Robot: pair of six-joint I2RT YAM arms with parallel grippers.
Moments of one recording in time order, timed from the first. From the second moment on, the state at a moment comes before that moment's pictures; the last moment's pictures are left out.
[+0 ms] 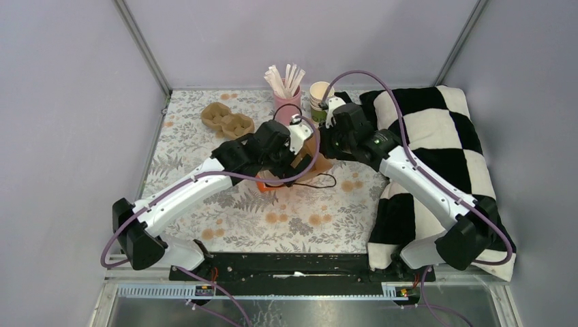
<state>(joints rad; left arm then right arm) -0.87 1.38 1.33 -0.73 -0.10 0.04 0.64 1.39 1.28 -0.59 -0.02 0.23</state>
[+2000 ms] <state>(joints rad) -0.23 1.49 1.82 -0.81 0.08 -0.48 0.74 1.53 2.06 -1.15 0.29 0.47</state>
